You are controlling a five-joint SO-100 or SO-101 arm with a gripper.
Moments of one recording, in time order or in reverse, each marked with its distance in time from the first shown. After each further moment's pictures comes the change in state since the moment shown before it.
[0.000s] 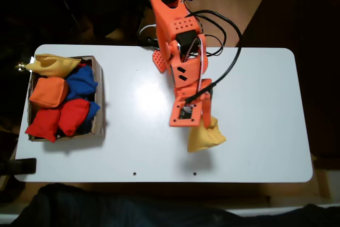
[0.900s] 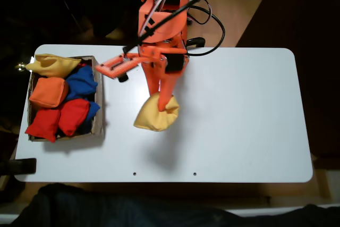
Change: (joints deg) arm 22.8 -2.7 -34.7 29.5 16.1
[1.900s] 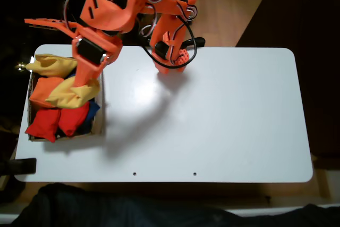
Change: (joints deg) arm 34.5 -17.0 -14.6 -0.9 23.9
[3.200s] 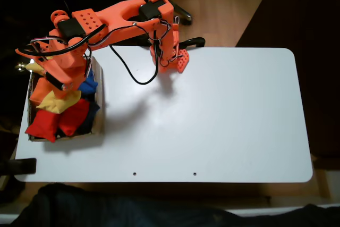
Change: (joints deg) arm 13.4 -28.2 -3.9 -3.2 -0.4
